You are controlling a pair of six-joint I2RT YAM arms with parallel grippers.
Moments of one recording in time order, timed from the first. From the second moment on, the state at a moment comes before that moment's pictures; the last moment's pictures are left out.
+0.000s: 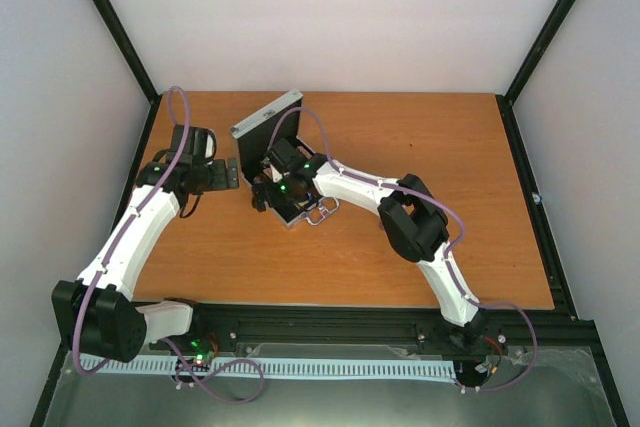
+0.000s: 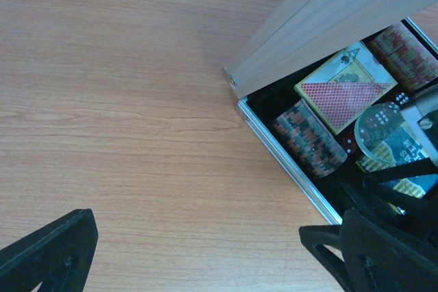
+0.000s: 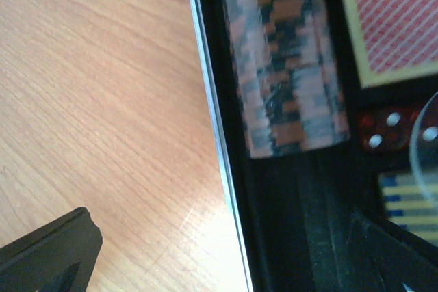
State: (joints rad) left arm -0.17 1.22 1.09 -0.79 -0.10 -0.25; right arm 0.88 2.24 1.82 -0.56 -0.22 0.47
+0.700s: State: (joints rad) left arm -0.17 1.23 1.09 -0.78 -0.11 -0.25; right arm 0.87 2.38 1.98 -0.56 -0.34 0.52
